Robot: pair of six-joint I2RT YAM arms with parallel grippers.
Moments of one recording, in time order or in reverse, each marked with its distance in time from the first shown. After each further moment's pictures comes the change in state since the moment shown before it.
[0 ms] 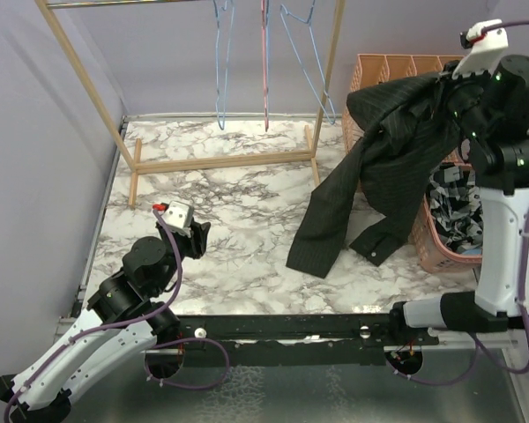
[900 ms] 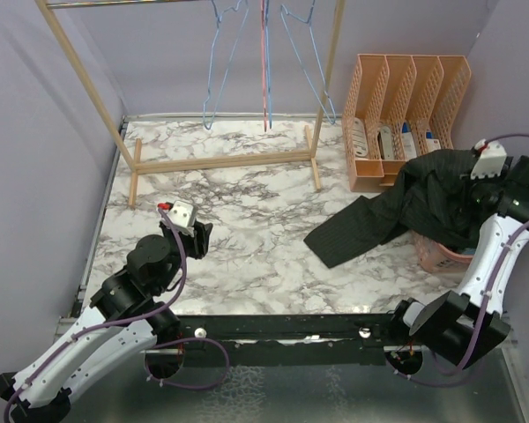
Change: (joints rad) left arm -0.002 0.021 -0.005 0.001 0.013 -0.007; right arm -0.733 -0.189 -0.763 -0.006 -0.425 -0.389
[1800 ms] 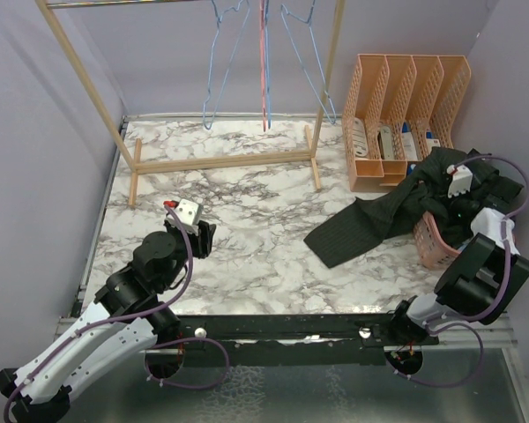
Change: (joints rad) left arm 0.000 0.043 0.000 0.000 0.013 -0.015; right arm -0.014 0.359 -0.373 0.413 -0.113 -0.261
